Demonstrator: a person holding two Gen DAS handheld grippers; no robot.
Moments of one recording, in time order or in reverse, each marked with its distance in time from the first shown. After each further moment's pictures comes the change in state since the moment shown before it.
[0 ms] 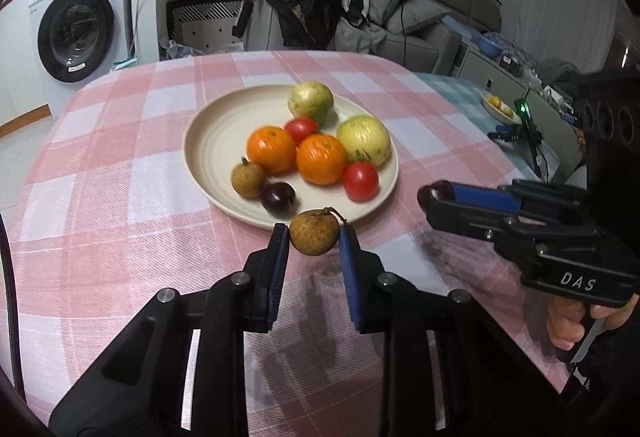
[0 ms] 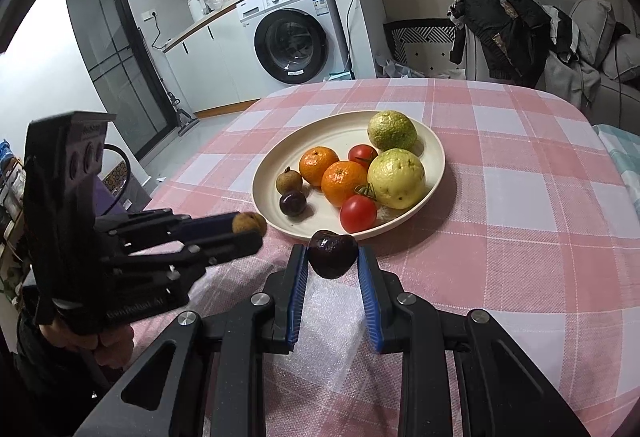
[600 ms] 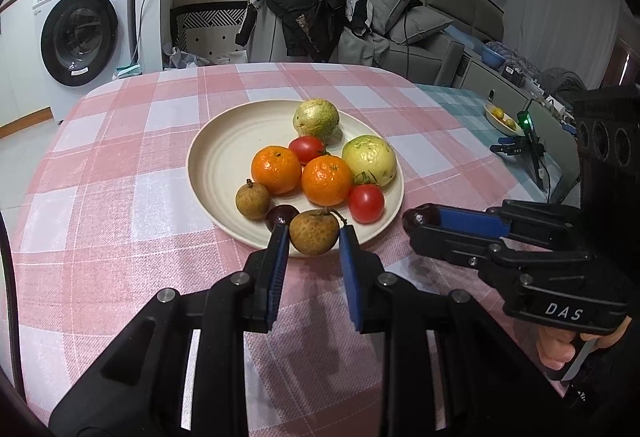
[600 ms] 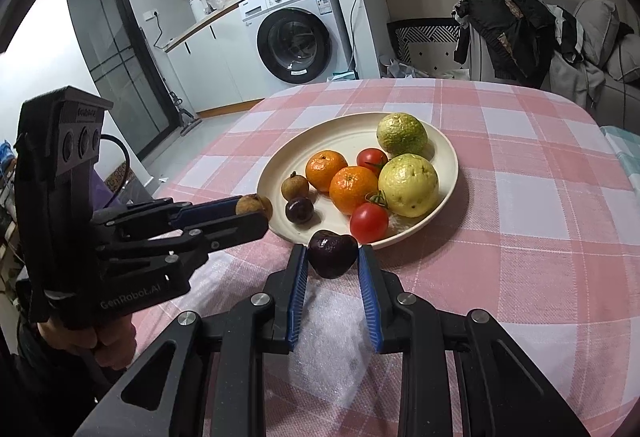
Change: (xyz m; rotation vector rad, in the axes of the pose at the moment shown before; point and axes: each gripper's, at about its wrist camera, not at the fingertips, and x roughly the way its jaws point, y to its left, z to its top) left arm -0.002 0.002 0.009 -0.011 -0.029 0.002; right arm 0.011 0.003 0.006 0.006 0.003 0.019
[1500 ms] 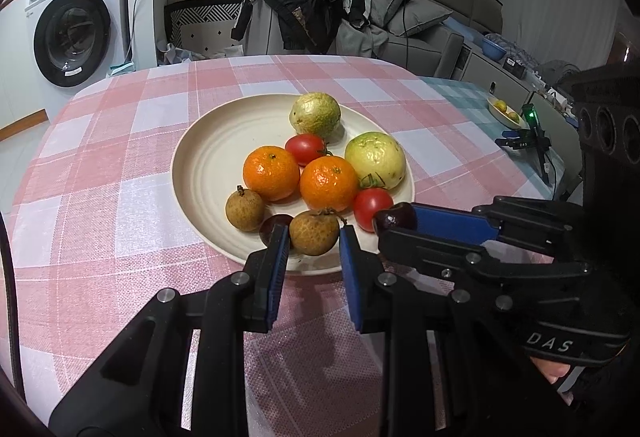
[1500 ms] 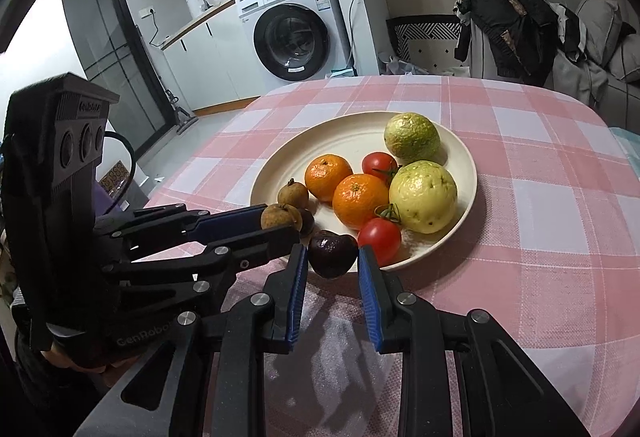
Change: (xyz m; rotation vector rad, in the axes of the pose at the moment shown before) left arm 0.035 0.000 0.008 0.018 0.028 0.002; right arm 0.022 0.008 0.010 -0.010 0.010 -0.021
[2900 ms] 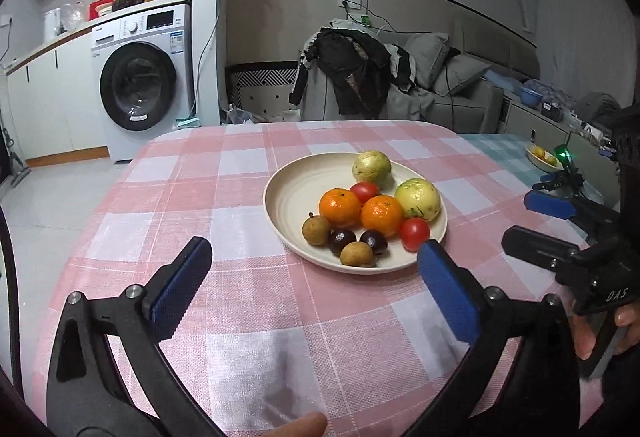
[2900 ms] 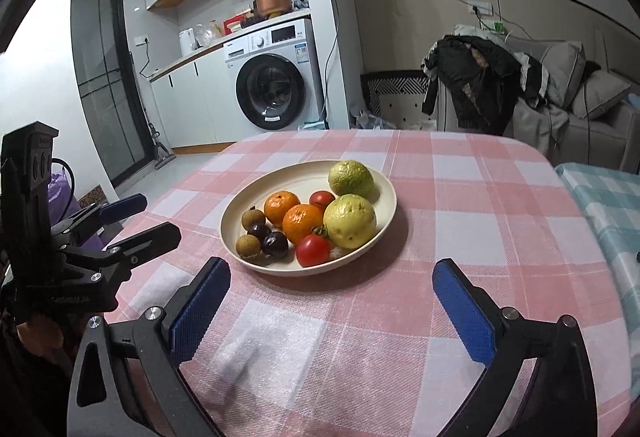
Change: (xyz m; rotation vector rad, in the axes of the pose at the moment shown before) left arm -0.079 0.006 -0.036 -0.025 -0.271 0.208; right arm -0.056 -0.022 -0.027 -0.045 -0.215 -0.120
